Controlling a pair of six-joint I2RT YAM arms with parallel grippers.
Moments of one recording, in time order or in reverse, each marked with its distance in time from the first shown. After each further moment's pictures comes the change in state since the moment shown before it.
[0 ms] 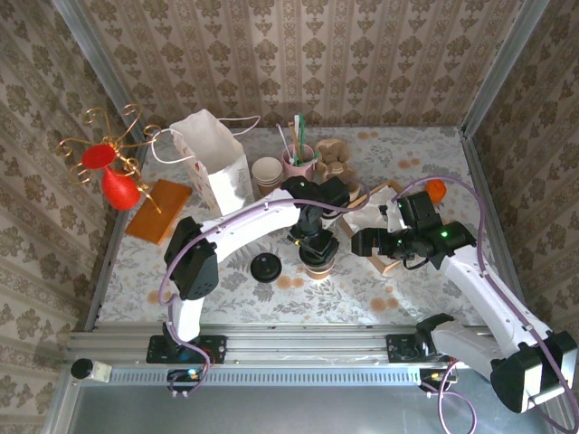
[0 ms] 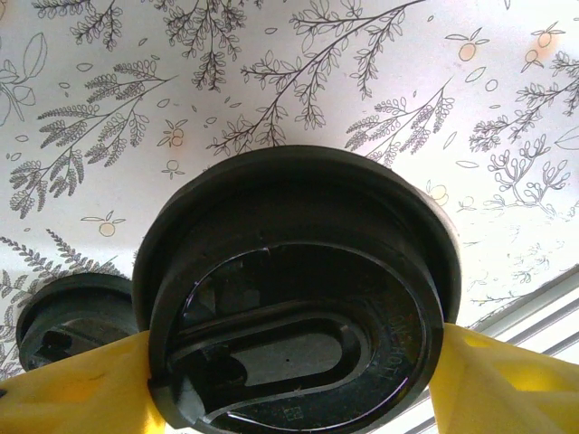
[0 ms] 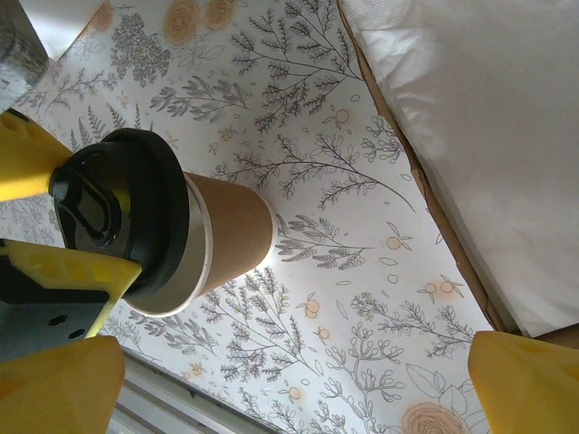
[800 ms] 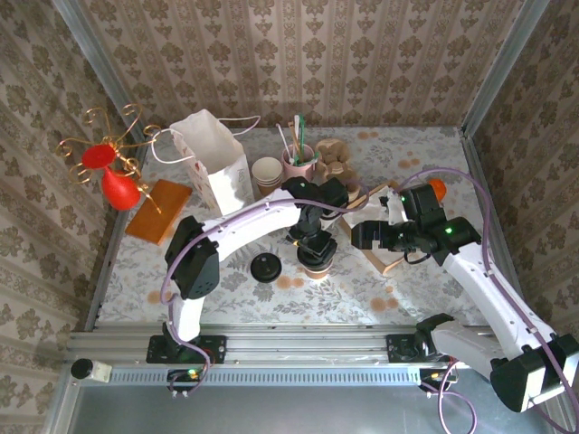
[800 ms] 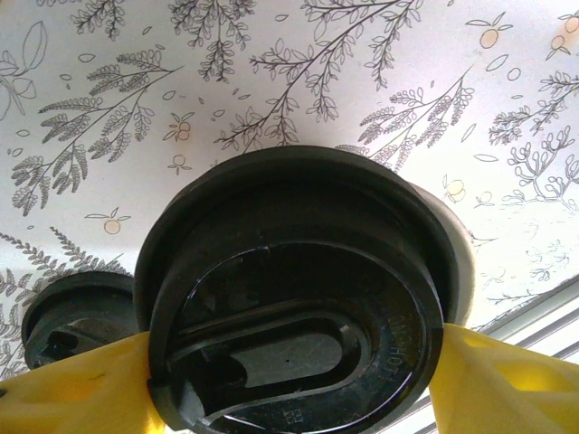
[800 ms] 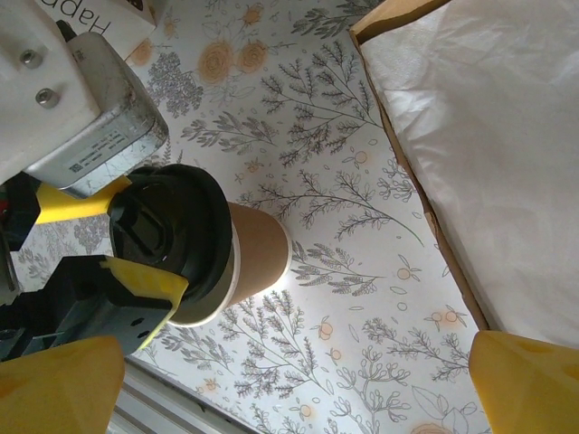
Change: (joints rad) left arm 0.006 0.008 -0.018 0.002 -0.004 0.017; right arm 0.000 0.005 0.072 -0.008 0.006 -0.019
